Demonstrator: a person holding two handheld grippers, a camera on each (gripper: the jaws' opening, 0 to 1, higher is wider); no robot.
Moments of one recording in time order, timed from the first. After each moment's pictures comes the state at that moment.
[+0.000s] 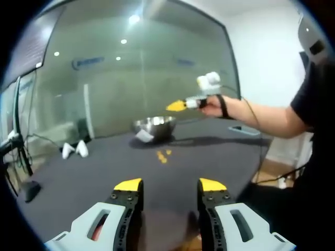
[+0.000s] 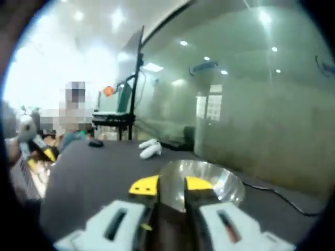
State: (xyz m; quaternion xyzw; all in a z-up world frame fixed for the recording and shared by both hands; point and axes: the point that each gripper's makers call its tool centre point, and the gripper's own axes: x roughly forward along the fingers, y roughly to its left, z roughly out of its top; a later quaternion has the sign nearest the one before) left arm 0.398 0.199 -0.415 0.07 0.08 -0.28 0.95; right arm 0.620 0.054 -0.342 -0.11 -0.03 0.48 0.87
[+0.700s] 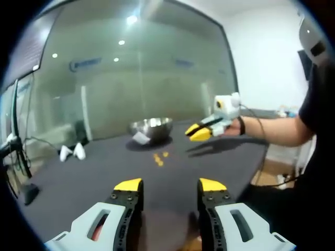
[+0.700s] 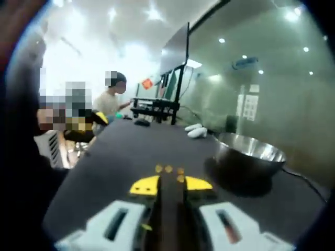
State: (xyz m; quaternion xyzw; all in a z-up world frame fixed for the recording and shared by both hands) left arm 0.399 0.189 -0.412 0.07 0.08 -0.28 0.95; right arm 0.540 0.056 -0.426 -0.12 0.02 0.57 0.81
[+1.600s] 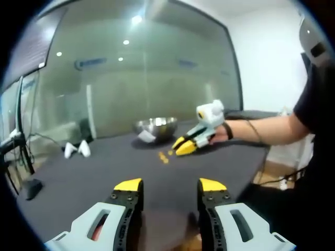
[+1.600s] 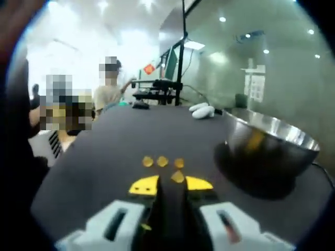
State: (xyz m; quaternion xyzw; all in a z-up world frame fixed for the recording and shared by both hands) left arm 0.395 0.203 -0.412 0.06 0.08 -0.27 0.96; right arm 0.576 0.106 -0.471 -0.14 0.10 0.59 0.79
